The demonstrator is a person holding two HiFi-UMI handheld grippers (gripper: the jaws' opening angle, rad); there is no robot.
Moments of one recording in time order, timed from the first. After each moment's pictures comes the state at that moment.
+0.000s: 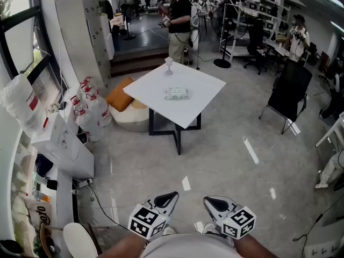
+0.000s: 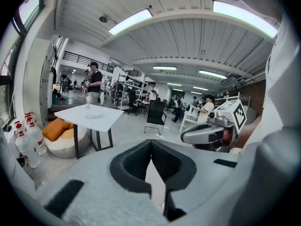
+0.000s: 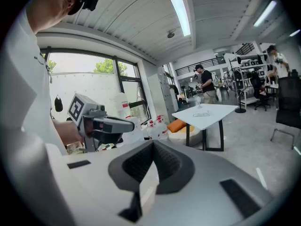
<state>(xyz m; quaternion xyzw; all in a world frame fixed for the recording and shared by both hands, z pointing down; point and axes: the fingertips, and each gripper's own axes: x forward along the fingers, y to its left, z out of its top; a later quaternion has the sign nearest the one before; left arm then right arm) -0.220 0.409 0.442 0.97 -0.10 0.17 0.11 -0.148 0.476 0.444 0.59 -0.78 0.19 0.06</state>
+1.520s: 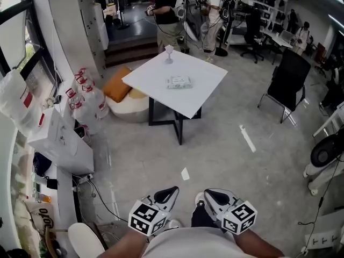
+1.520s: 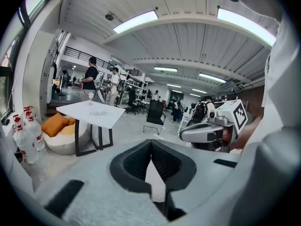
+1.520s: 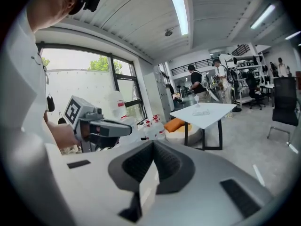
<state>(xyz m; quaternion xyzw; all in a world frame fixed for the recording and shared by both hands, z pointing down) -0.268 0.371 0.452 0.97 -0.09 0.17 0.14 -0.195 0.435 0.446 0.61 -0.76 0.20 0.06</state>
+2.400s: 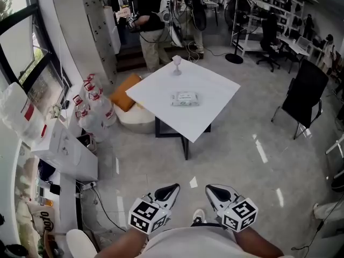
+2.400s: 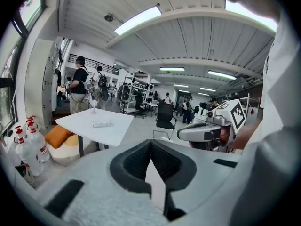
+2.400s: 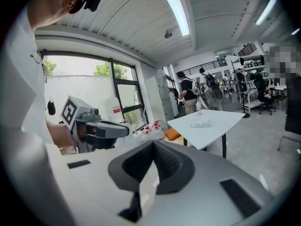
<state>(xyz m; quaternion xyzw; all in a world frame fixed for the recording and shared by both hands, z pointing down) -0.142 0.251 0.431 0.97 -0.14 0.16 0.11 -0.060 0.302 0.430 0.58 -0.79 0.18 0.05</state>
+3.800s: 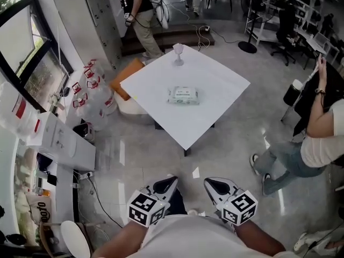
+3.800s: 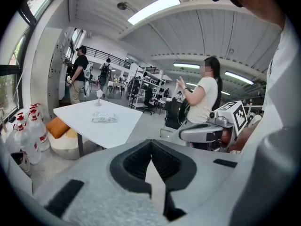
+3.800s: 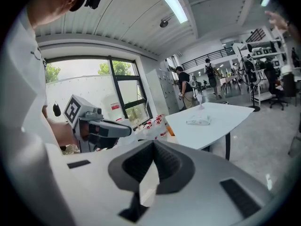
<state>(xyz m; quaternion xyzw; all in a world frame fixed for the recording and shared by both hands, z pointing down) -0.021 0.153 0.478 0.95 -0.19 0.18 0.17 0.065 0.199 0.475 0.53 -0.82 0.21 0.07</state>
